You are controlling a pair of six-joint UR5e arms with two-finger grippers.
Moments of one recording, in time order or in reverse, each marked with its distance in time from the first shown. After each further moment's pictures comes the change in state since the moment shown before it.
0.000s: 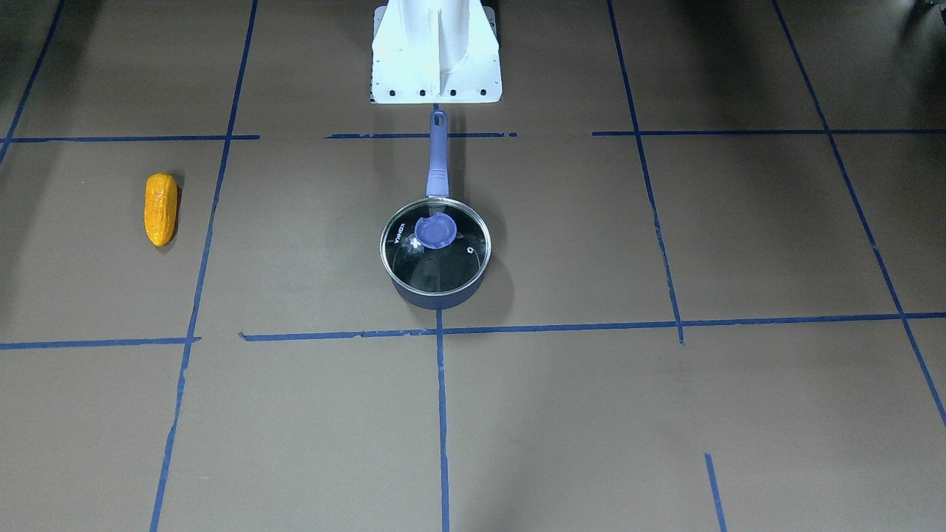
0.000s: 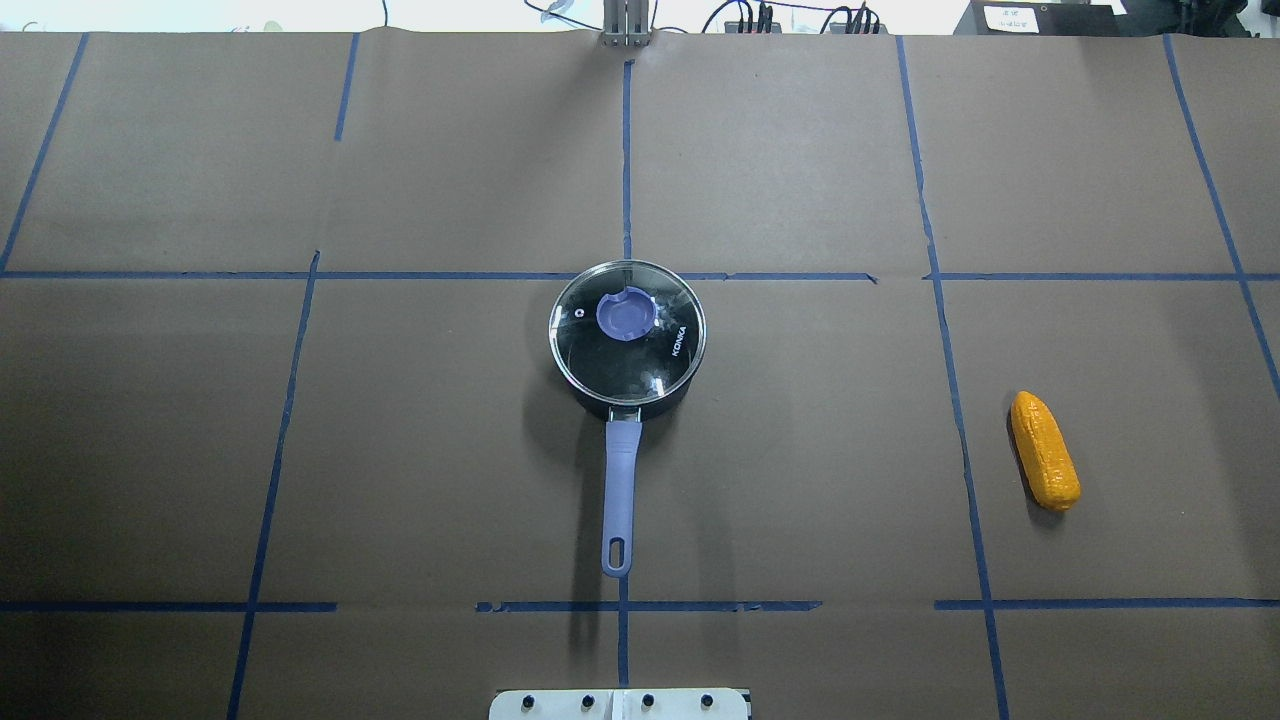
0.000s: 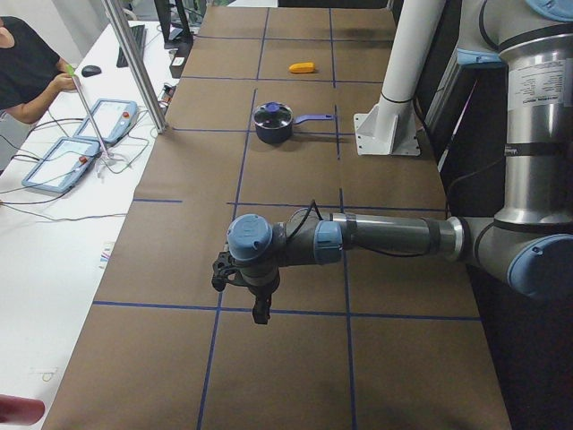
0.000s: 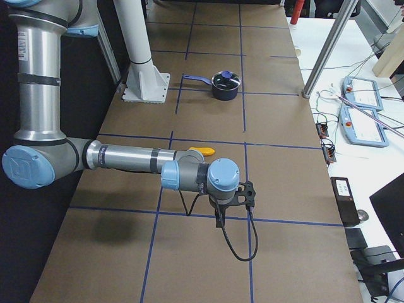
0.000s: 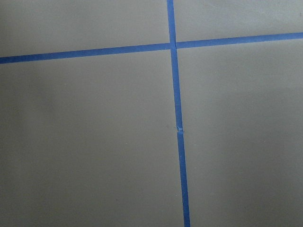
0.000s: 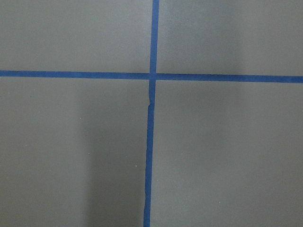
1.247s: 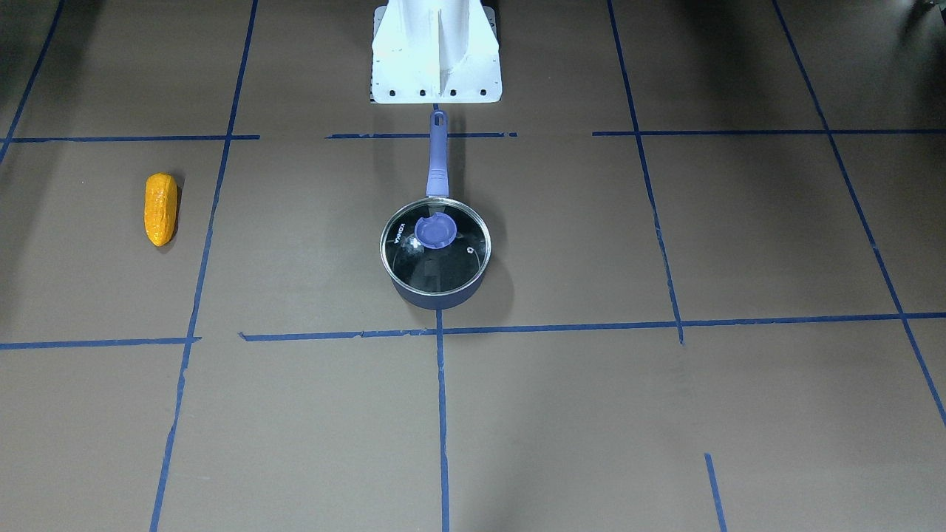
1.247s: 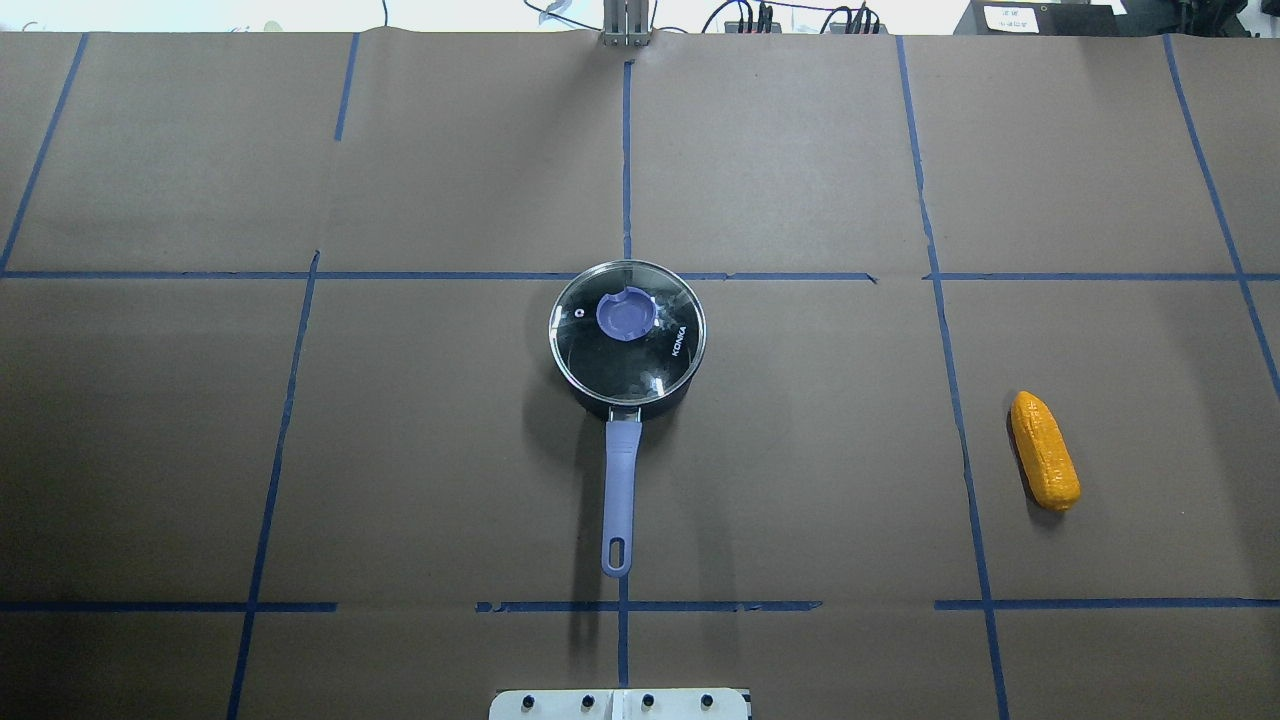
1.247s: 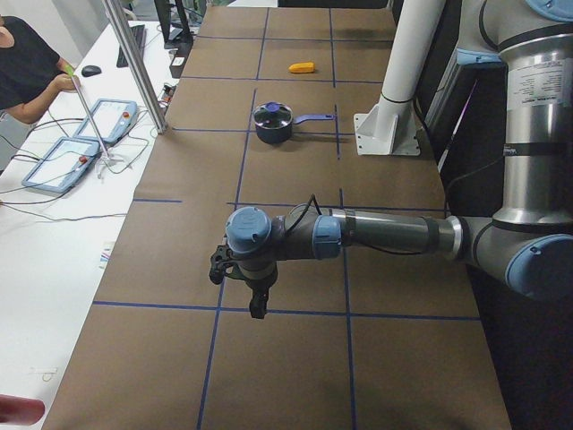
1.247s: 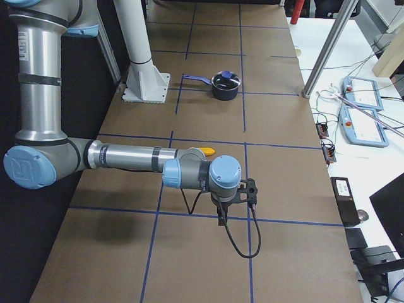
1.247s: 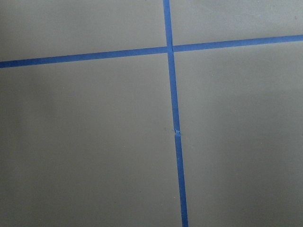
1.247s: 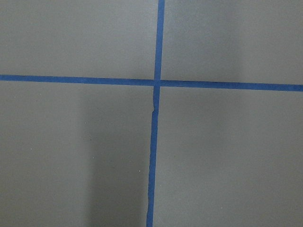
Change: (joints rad) left arm 0.002 -0.009 -0.045 0.001 -0.001 -0.022; right arm 0.000 0.011 0.007 0.000 0.000 -0.001
